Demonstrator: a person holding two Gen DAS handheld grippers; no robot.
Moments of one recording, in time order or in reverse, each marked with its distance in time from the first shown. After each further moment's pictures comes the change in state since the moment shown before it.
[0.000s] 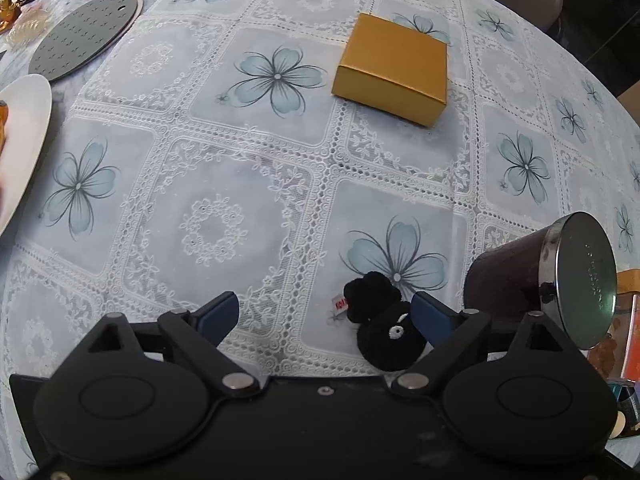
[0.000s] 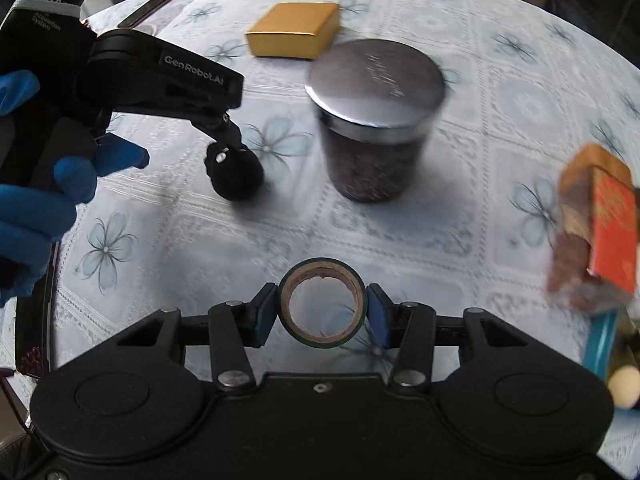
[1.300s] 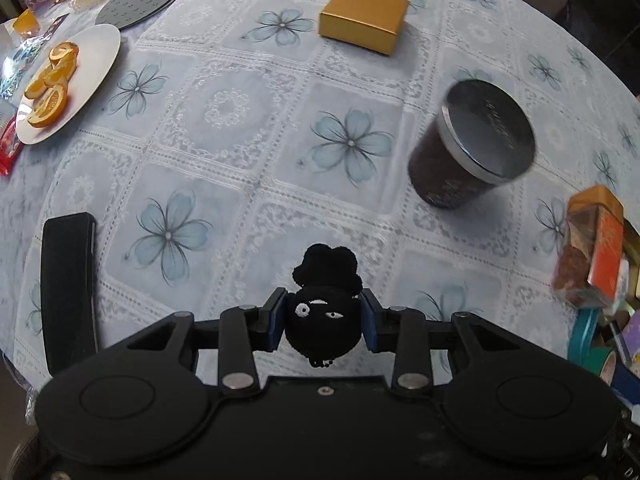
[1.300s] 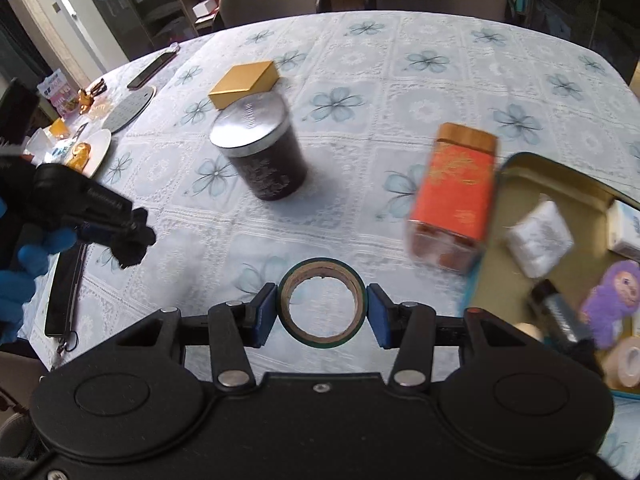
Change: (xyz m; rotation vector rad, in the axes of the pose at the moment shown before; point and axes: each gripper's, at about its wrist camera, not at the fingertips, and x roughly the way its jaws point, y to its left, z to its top) left arm -0.078 -0.072 -0.113 -0.050 0.023 0.108; right arm -0.091 -0.136 -0.049 0.059 -0.140 0.114
